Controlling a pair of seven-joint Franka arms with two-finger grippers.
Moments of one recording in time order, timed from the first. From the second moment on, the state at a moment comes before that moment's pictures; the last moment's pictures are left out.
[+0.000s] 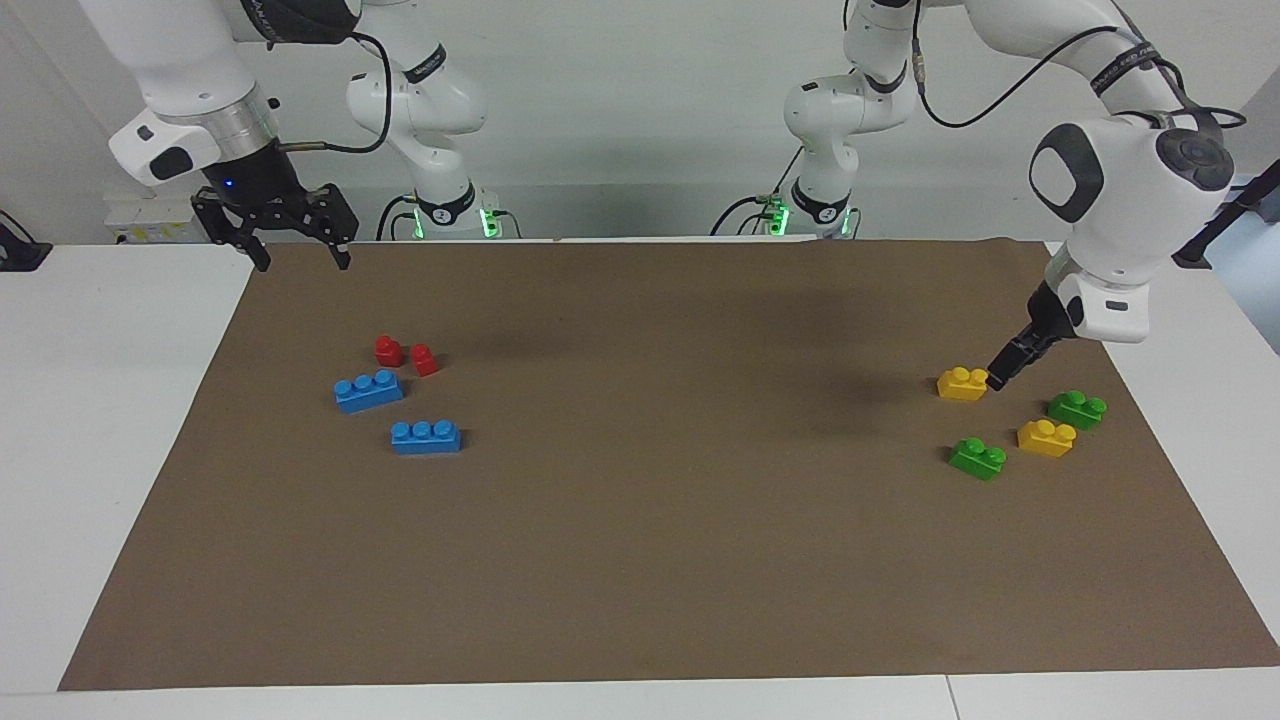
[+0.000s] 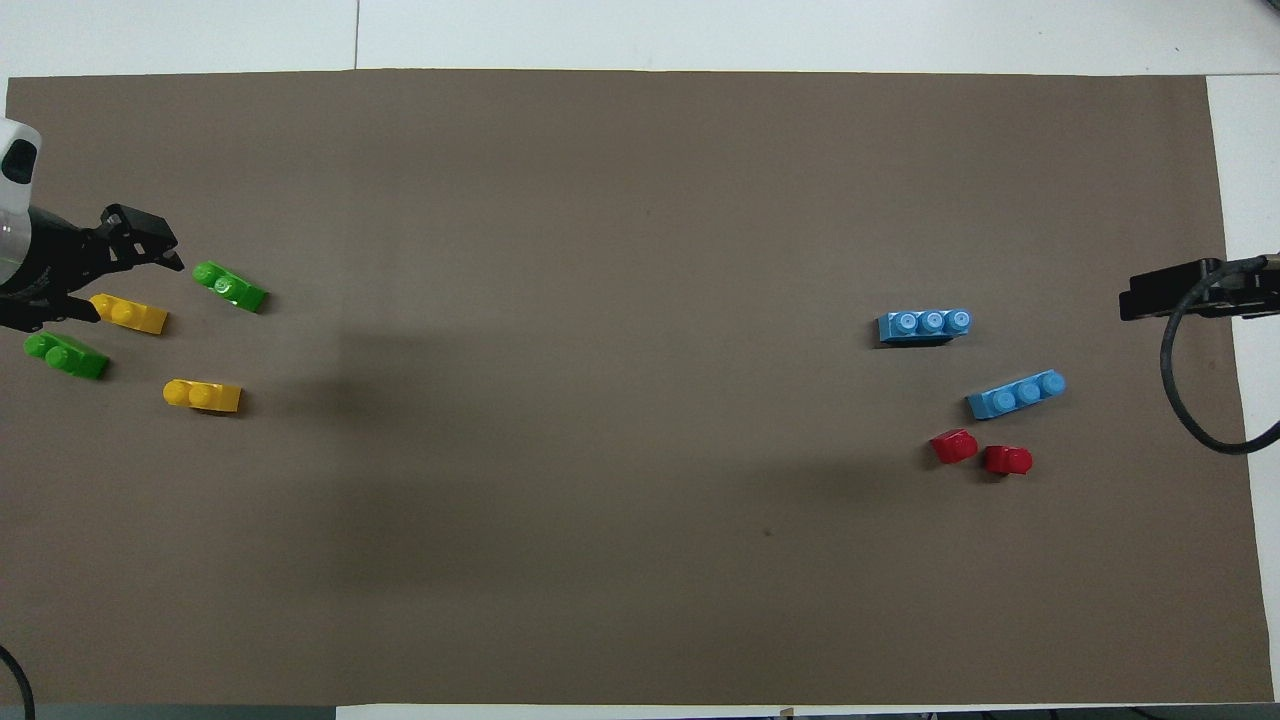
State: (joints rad) left arm 0.11 0.10 -0.07 -1.75 0.02 1.88 -0.39; right arm -0.07 -0.06 0.06 -1.63 0.00 1.61 -0.01
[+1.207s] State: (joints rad) left arm 0.09 -0.04 -0.10 -1.64 0.01 1.57 -0.06; right arm -0.07 -0.05 0.06 -1.63 0.00 1.58 -0.01
